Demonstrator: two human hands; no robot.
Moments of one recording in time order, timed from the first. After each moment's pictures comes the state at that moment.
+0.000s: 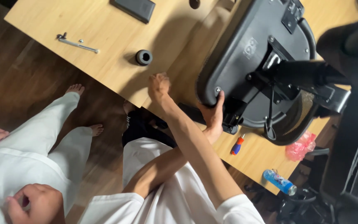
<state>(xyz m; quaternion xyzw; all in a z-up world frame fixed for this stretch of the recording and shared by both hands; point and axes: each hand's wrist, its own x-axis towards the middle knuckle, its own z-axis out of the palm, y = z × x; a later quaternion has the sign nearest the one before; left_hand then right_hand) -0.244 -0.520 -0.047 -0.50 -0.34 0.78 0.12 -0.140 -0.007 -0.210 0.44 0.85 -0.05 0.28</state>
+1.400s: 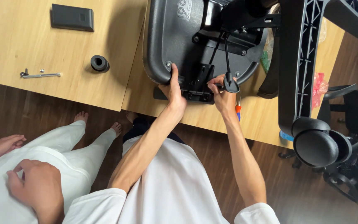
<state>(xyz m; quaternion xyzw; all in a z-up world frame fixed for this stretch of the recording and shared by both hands) -0.321 -0.437 -0.097 -0.23 0.15 0.81 0.52 0.158 0.020 0.058 0.57 0.76 -0.20 -0.25</state>
